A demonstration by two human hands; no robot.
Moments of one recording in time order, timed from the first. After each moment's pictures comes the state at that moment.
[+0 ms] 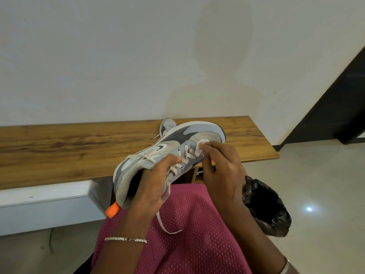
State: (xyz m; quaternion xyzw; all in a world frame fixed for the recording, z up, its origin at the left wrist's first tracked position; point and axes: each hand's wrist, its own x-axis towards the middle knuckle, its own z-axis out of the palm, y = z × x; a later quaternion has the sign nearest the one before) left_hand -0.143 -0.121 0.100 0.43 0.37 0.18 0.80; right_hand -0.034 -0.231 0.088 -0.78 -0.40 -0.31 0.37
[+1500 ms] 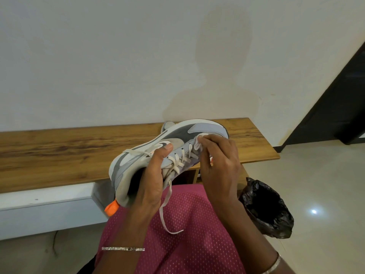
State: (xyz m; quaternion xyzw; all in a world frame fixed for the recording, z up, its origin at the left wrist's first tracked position) left_hand -0.156 -0.132 0.123 0.49 0.26 0.29 0.78; right_hand -0.043 -0.222 0.099 -0.74 -0.40 -0.32 0.43
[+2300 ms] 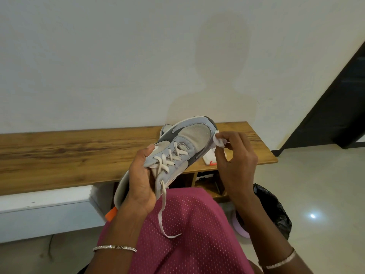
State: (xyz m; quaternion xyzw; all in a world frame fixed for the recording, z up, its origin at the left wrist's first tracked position) left_hand -0.160 -0.116 0.118 0.33 0.27 0.27 0.86; right_hand -0.008 -0.245 0.115 -0.74 -0.39 -0.28 0.48
